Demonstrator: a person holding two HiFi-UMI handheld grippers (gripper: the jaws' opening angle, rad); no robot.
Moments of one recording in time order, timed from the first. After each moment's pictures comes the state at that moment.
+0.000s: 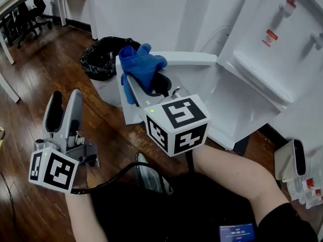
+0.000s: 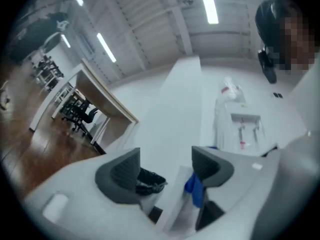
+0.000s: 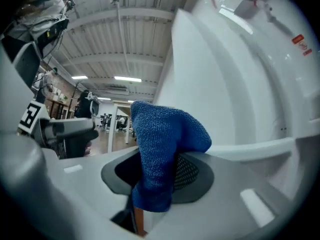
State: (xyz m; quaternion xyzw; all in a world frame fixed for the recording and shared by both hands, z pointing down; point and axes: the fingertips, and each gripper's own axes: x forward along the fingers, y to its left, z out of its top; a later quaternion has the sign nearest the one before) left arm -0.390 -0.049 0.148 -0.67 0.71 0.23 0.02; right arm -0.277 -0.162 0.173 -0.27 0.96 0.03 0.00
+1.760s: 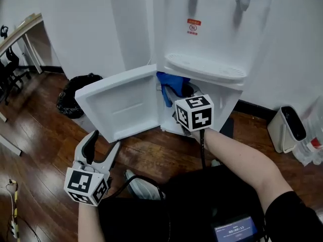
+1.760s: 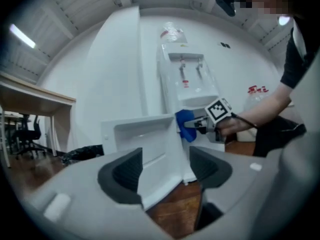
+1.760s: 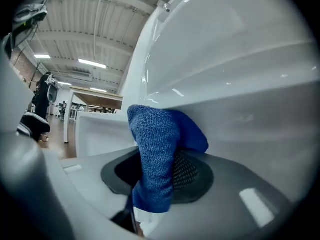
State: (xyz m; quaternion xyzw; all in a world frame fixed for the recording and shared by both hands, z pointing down) left arm -0.219 -0.100 0.238 -0.83 0.55 -0.09 0.03; right arm -0.037 -0.292 0.234 -0.48 0.88 -0.01 -0.04
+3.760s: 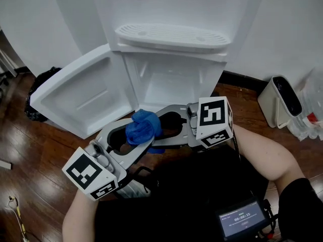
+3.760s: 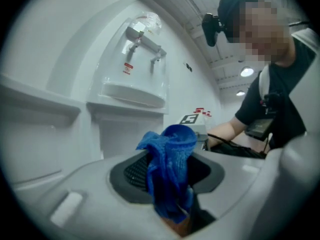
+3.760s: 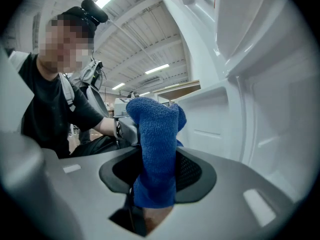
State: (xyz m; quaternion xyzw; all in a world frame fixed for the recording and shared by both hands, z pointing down) left arm -0.013 -0.105 0.246 -0.97 0.23 -0.05 -0.03; right arm -0.043 -0.102 0.286 0.02 0.99 -0.07 -0.09
